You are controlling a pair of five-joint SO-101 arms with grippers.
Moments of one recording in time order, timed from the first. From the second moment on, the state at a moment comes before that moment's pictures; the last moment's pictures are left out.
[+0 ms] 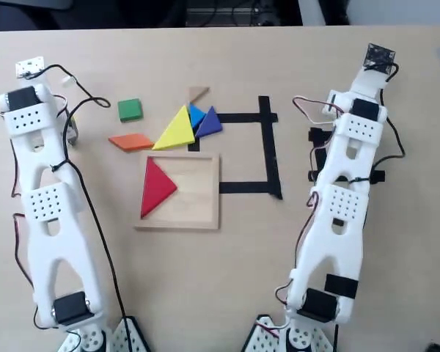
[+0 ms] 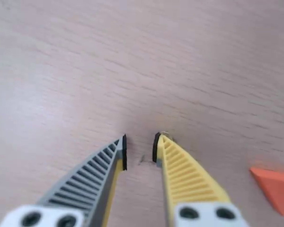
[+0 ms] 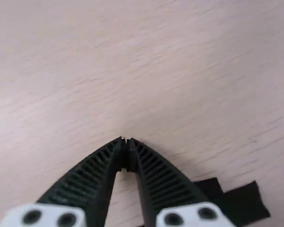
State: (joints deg) left arm -24.0 81.0 -93.8 99.8 0.2; right arm 18.7 87.6 -92.9 67.3 -4.7
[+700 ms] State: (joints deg) left arm -23.5 81.0 -93.8 99.2 0.8; right arm 6.5 90.2 -92.9 46.1 3.1
